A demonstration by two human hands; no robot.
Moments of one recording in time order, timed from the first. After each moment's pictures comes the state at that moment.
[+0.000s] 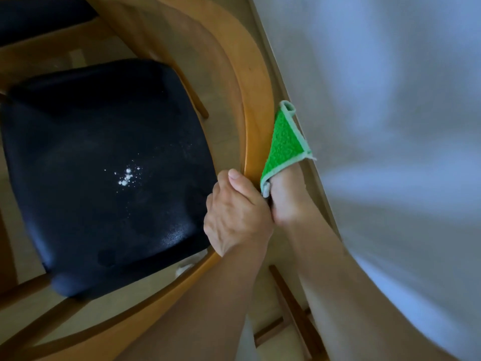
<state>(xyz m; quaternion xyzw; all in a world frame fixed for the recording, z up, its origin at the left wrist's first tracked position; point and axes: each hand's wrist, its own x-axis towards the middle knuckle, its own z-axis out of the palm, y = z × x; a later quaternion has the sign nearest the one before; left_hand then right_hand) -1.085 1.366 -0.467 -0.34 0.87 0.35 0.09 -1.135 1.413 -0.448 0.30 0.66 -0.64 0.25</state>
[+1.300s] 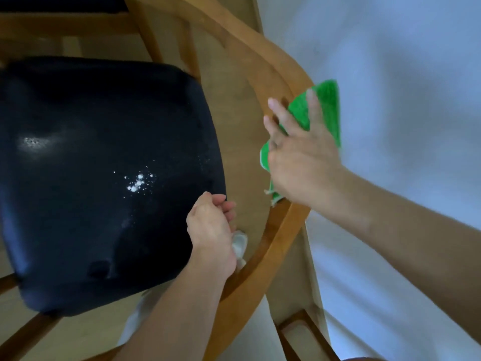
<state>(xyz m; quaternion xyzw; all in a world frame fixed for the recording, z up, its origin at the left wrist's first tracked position) -1.111 1.268 -0.458 -0.61 0.41 0.66 0.15 -1.211 1.362 -0.413 -0.33 0.84 0.38 0.22</state>
